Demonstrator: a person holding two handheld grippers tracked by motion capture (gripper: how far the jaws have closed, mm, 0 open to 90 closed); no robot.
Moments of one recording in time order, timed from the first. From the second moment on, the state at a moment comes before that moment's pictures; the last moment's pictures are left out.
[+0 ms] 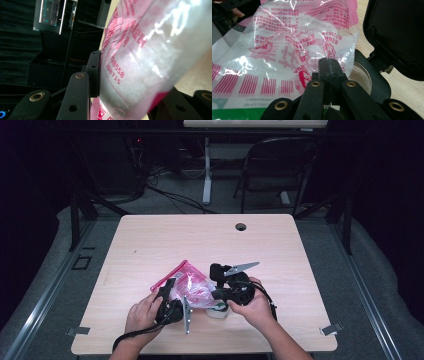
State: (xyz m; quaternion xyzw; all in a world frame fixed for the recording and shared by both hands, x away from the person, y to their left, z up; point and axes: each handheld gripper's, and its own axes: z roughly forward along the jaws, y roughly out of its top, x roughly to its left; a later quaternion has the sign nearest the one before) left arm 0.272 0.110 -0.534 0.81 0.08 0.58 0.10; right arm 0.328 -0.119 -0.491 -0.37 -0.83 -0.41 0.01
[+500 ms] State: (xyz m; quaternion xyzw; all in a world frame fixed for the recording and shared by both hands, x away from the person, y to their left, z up) left arm 0.273 0.113 -0.548 0.82 0.11 0.55 0.12; right arm 0.330 -0.121 -0.492 -0.38 -0.83 -0.42 0.02
